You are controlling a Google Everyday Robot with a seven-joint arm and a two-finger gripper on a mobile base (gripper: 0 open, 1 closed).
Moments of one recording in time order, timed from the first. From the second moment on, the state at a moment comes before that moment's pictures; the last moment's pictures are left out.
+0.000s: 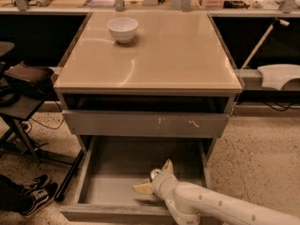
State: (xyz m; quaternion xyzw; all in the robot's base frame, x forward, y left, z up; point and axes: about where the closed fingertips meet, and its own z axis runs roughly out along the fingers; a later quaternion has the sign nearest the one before) arm 0.531 -0.014 0.423 -0.27 0.85 0.10 0.45
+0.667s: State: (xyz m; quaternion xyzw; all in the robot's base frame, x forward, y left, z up) arm 0.531 -0.014 0.423 -0.27 0.85 0.10 0.45
